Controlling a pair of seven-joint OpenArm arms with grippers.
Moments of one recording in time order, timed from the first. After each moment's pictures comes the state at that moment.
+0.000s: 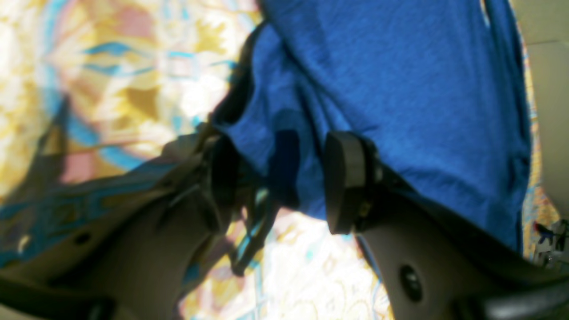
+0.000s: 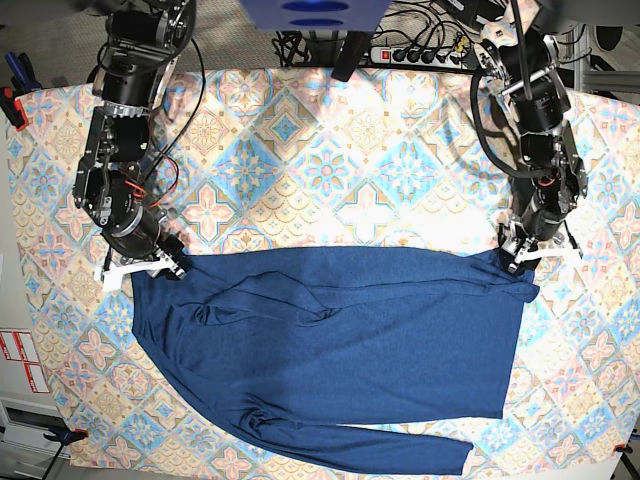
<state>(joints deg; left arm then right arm) -11.5 -12.3 -31.3 48.2 -39.6 -10.8 28.4 4.7 6.6 19.3 77.6 40.7 0.6 -47.1</state>
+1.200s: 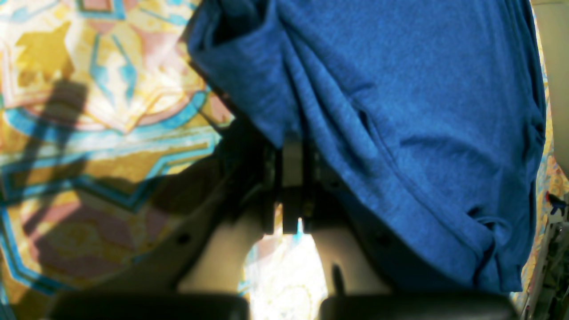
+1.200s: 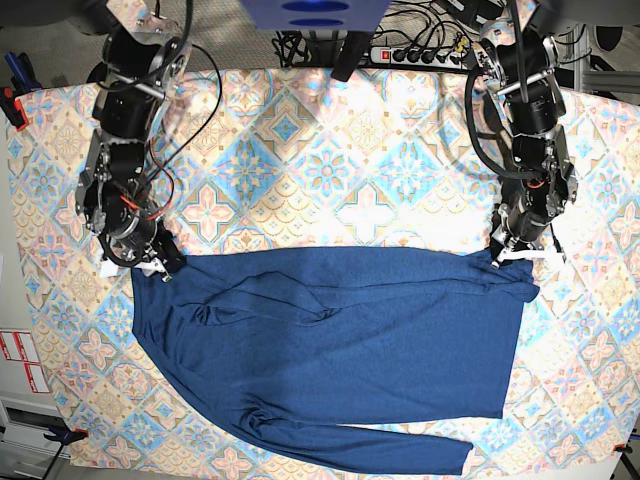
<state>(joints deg) -12.1 -12.1 -26.8 47.6 -39.7 -10.7 29.6 13.9 6.8 27.6 55.9 40.2 0.5 -46.7</state>
